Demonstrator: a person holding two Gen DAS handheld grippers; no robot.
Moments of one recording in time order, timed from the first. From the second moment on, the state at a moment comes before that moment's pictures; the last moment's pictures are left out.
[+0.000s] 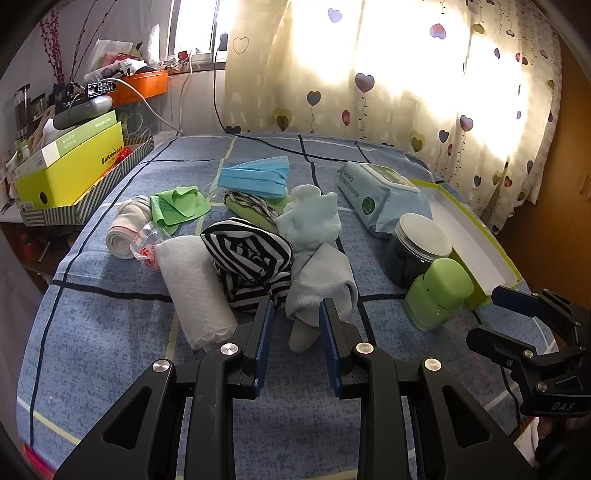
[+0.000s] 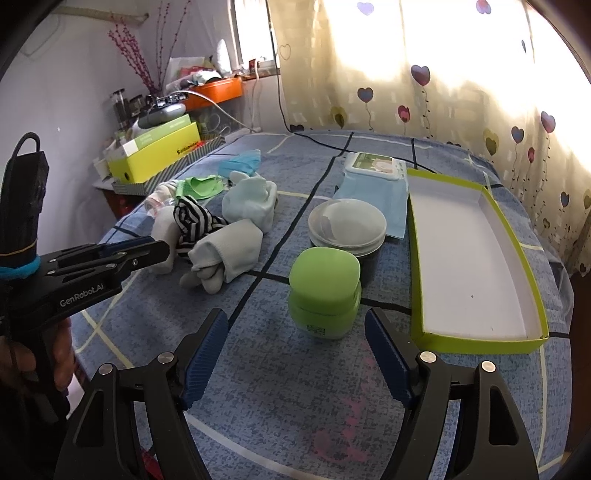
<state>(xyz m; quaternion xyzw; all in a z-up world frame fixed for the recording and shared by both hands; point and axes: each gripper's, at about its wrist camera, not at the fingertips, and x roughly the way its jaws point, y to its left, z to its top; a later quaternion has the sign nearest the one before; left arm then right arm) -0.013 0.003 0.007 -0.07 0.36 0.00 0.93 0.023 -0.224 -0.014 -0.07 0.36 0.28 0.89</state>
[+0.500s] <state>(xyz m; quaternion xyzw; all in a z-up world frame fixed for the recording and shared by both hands) -0.014 0.013 0.010 -0.08 0.36 0.01 0.93 0.023 -0.213 -0.013 -0.08 0.35 0.29 0.89</state>
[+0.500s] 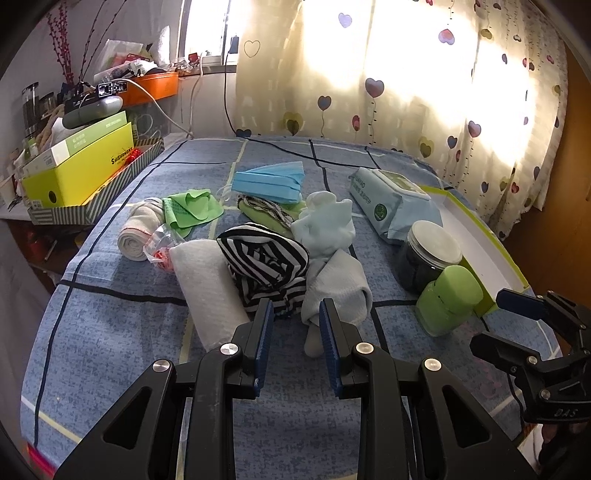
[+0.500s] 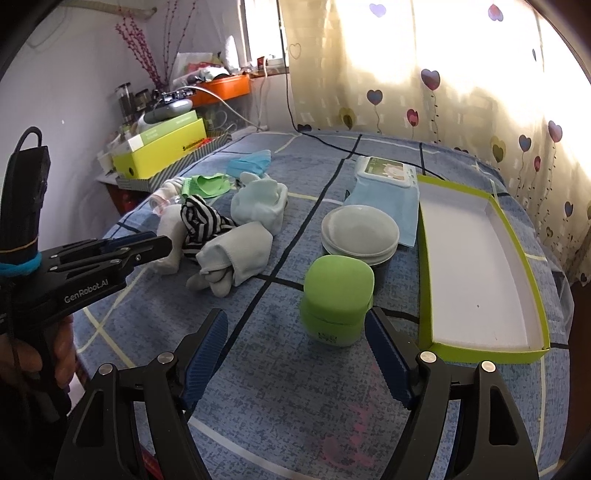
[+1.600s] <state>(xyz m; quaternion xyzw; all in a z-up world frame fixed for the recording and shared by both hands) -0.017 0.036 0.005 -0.10 0.36 0.03 0.93 0.026 -0.174 -0.008 -0.10 0.35 0.32 0.87</state>
